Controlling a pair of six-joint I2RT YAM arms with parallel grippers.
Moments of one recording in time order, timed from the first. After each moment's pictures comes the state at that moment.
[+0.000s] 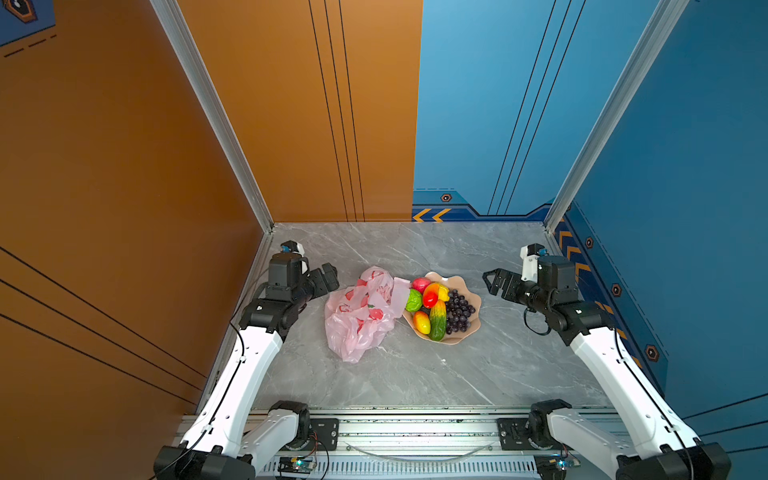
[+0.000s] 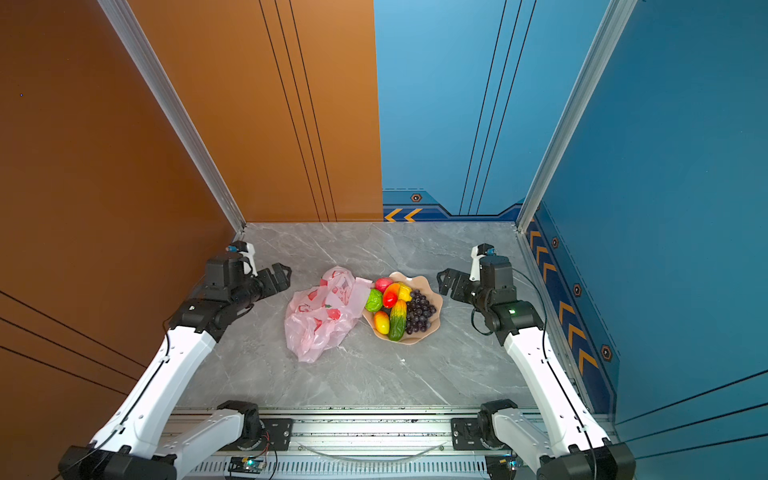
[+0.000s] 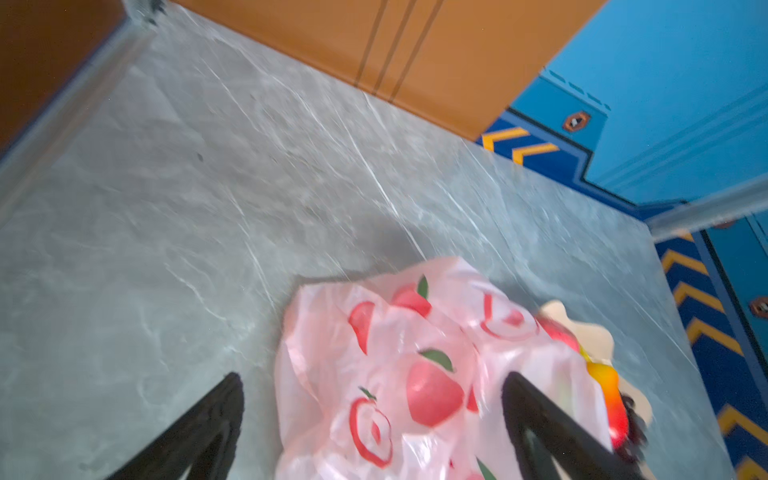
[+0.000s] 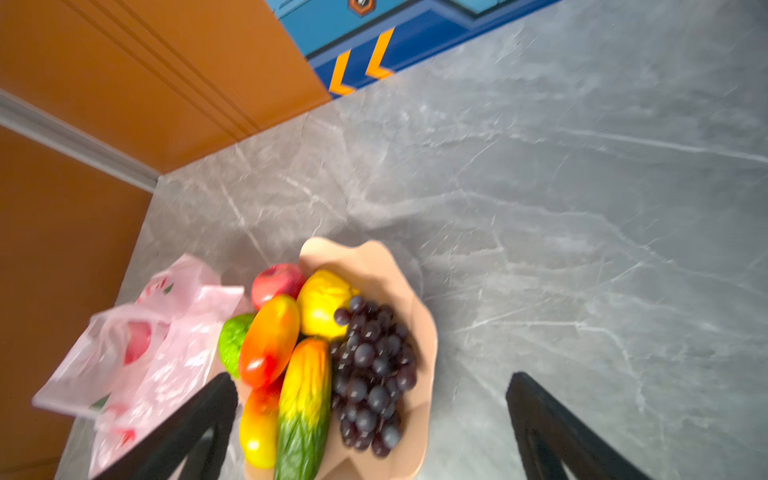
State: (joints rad) left arm -0.16 1.03 0.99 -0.61 0.06 -0.47; right arm 0.19 1.02 0.97 -0.60 -0.17 0.44
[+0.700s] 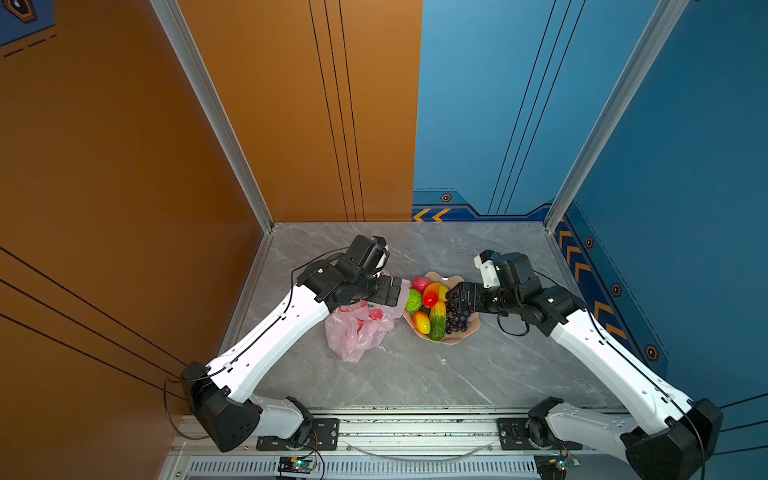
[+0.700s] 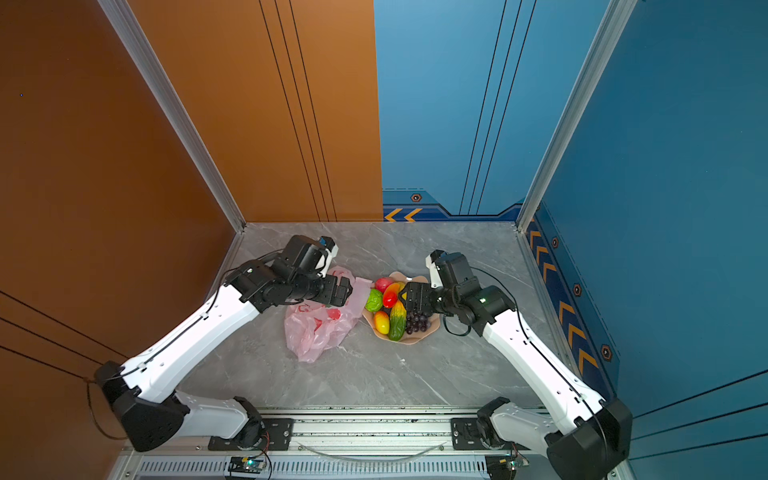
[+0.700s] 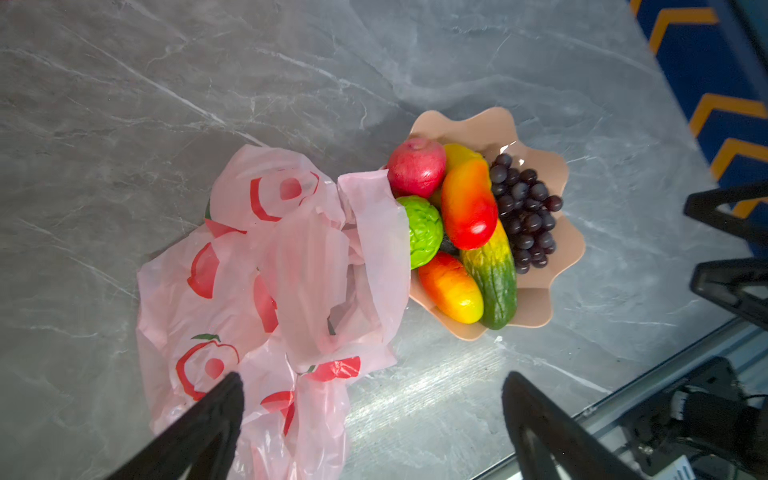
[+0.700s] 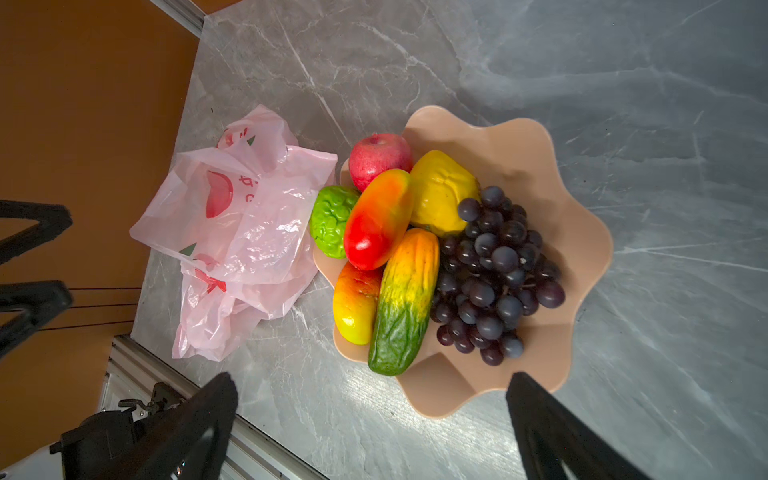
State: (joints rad) left arm -0.67 1.41 1.48 -1.02 -0.09 -0.34; right arm 0.50 1.19 1.12 -0.75 -0.20 0.51
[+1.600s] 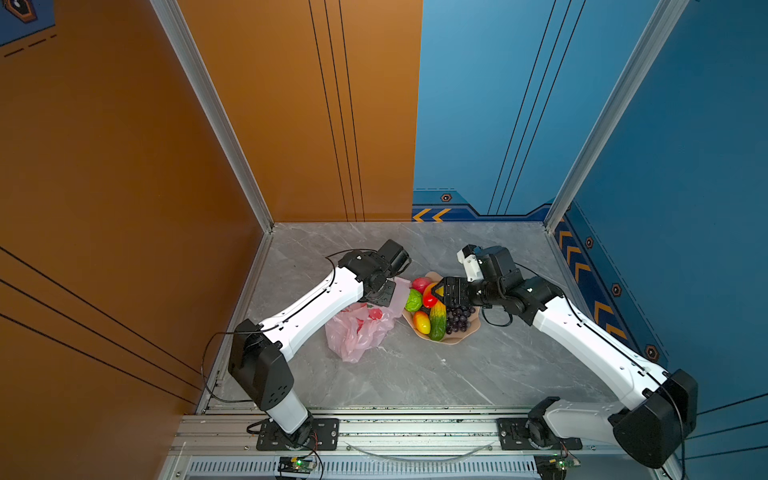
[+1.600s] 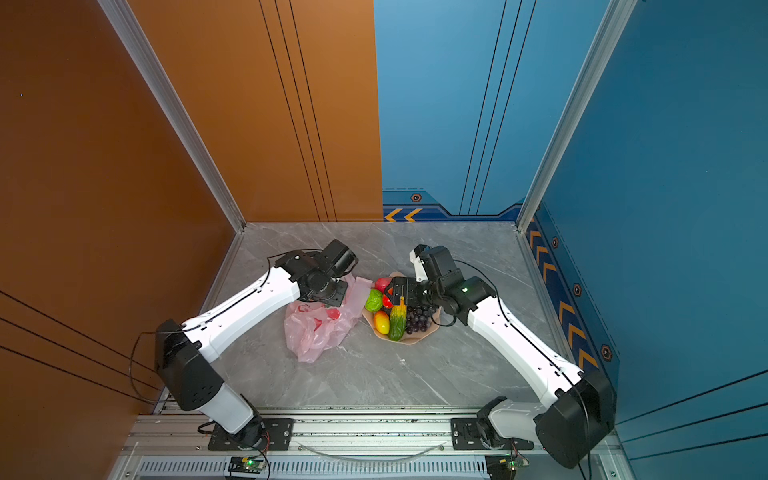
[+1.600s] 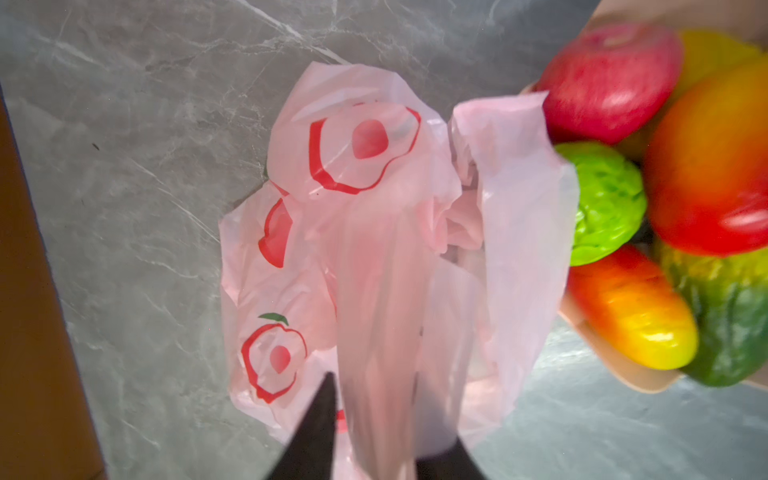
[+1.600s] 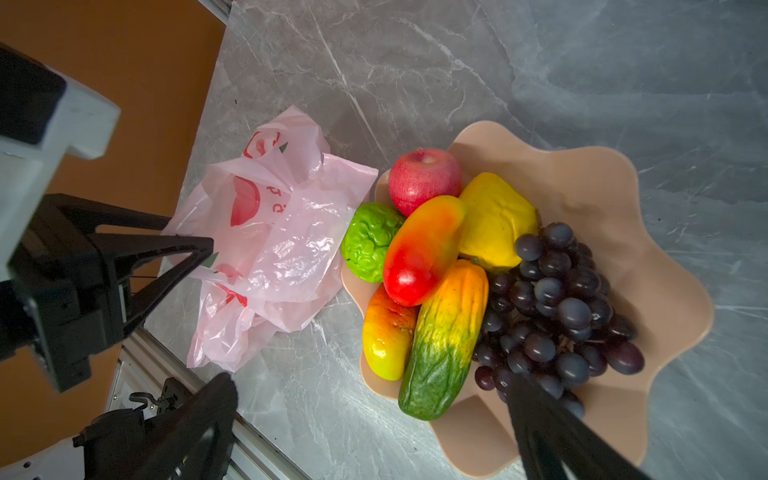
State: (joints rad) left arm -0.68 1.63 1.52 -1.14 -0.31 -0.36; right arm 0.54 1.29 1.15 -0.66 -0.22 0.51
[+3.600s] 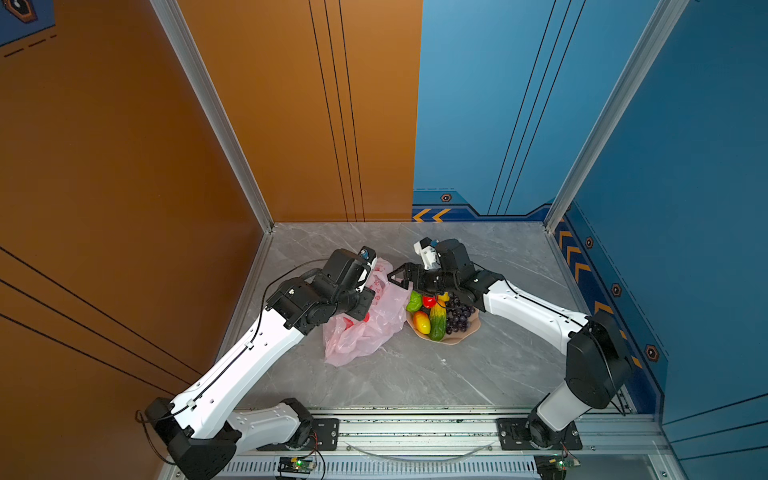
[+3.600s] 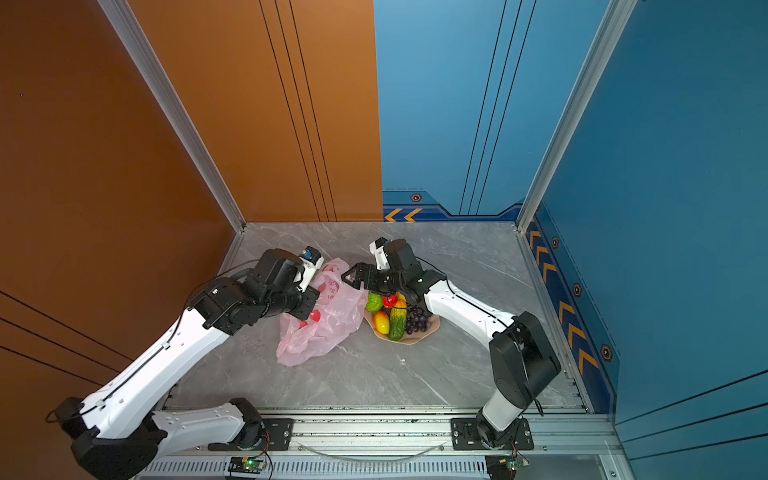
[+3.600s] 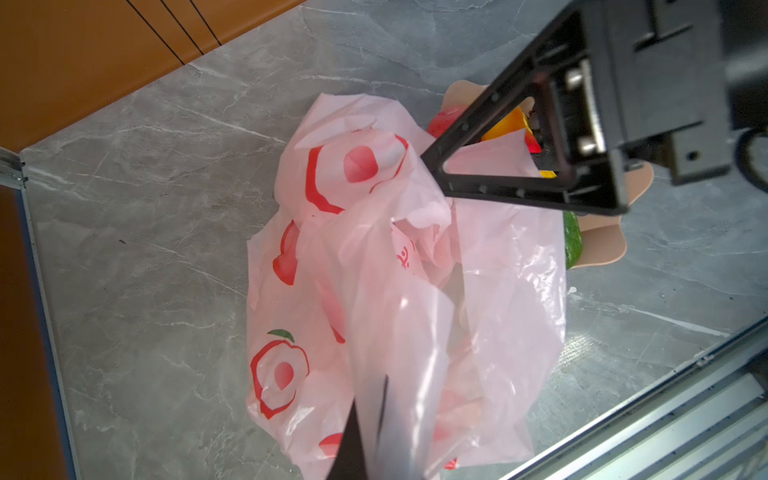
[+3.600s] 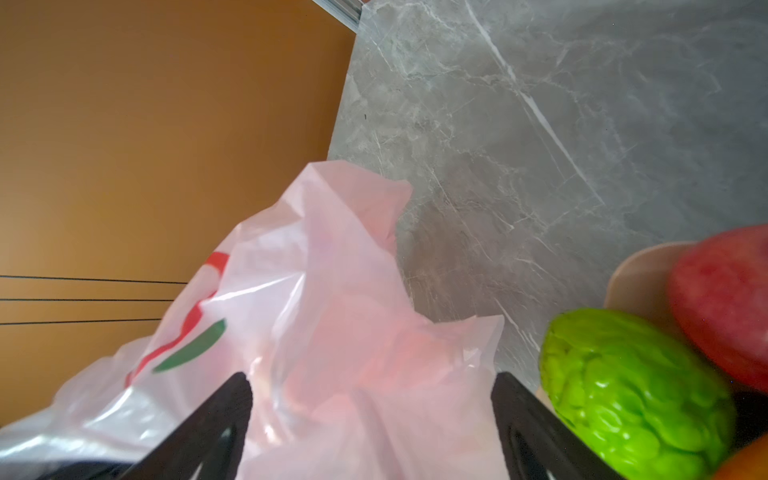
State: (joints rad) left arm -0.65 1.18 1.37 -1.06 -0.18 -0.12; right arm 0.65 1.62 1.22 -0.15 -0.46 0.80
